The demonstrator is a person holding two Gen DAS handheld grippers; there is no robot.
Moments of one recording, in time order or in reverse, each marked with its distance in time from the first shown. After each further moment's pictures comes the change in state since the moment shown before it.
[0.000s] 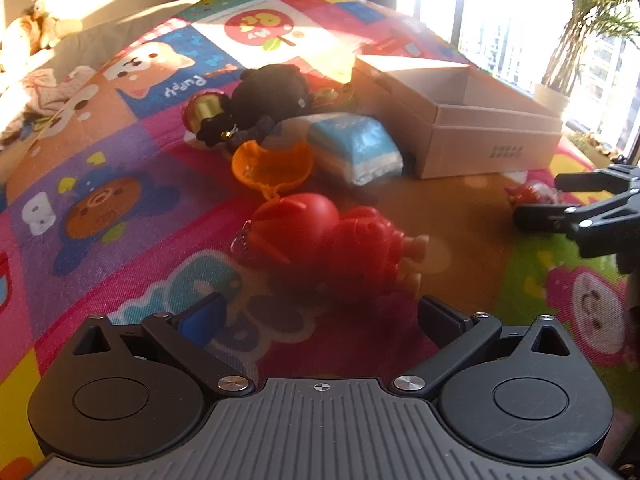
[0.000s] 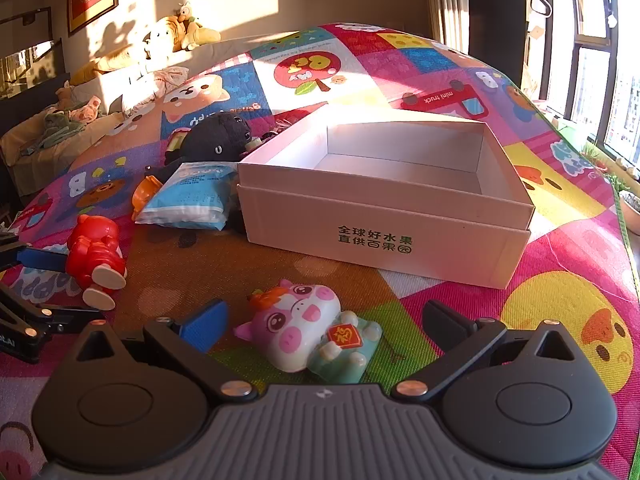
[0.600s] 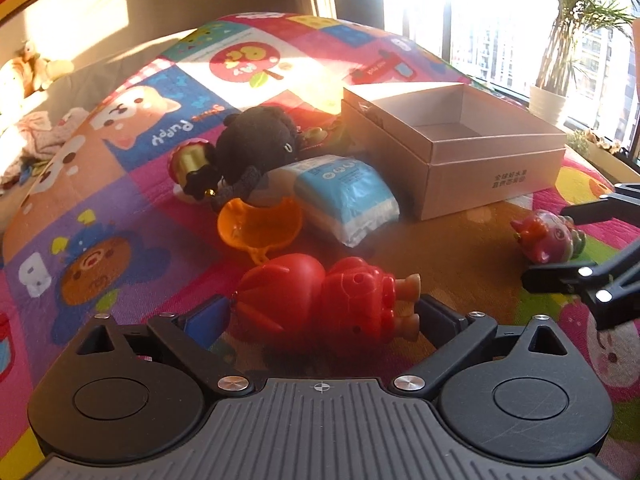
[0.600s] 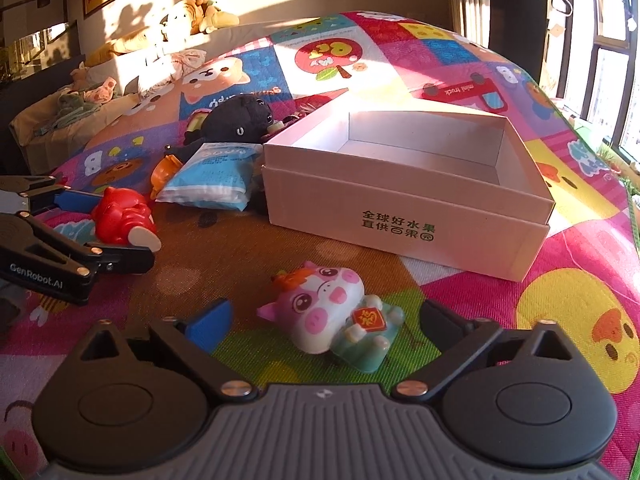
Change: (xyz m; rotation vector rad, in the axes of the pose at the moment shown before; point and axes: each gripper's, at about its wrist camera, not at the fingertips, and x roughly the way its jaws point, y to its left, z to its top) left arm 0.015 -0.014 0.021 0.090 -0.064 0.046; right arm -0.002 0.008 -0.002 -0.045 0.044 0.034
